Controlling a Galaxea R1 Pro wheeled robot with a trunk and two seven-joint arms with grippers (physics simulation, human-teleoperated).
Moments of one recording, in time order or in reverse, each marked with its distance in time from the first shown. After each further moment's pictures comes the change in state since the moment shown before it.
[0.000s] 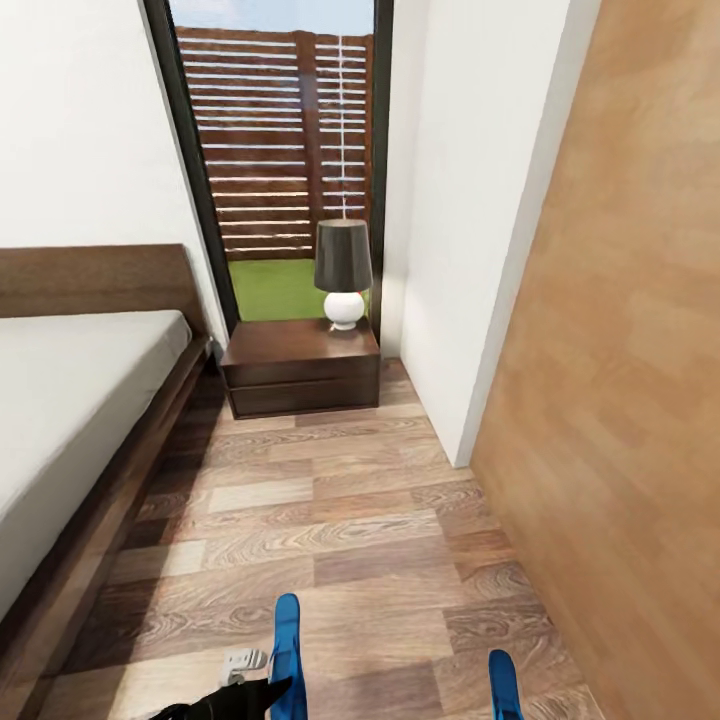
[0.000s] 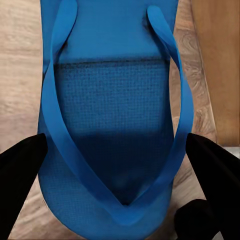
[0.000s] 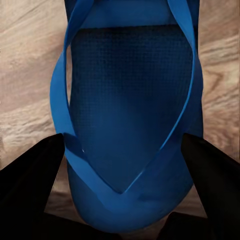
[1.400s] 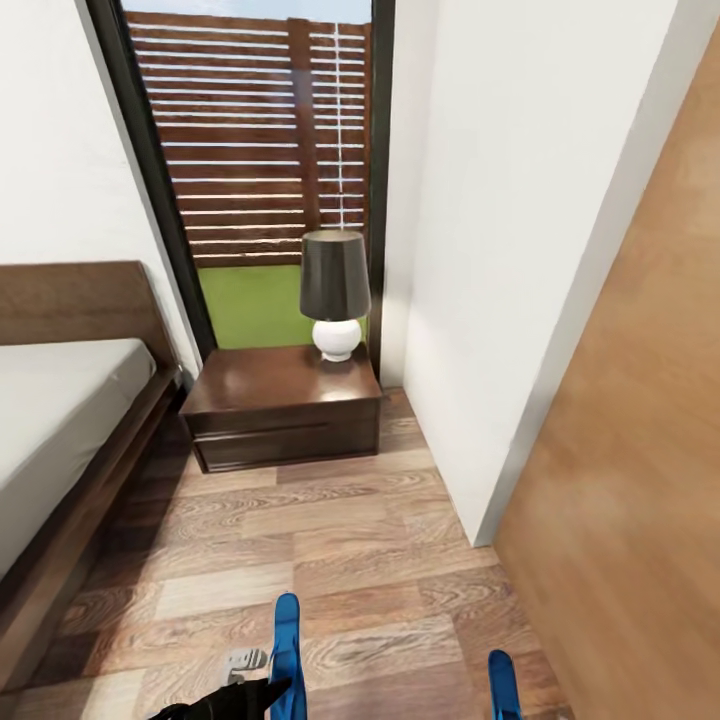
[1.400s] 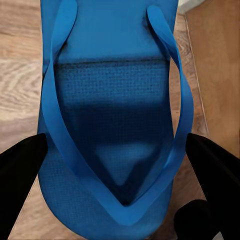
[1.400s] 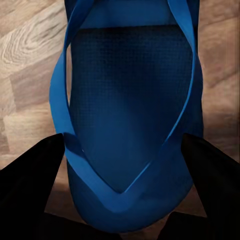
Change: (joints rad) left arm 0.000 0.000 0.001 0.000 0.001 0.000 0.000; right arm 0.000 0.001 0.000 0.001 0.000 0.000 -0.001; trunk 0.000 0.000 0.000
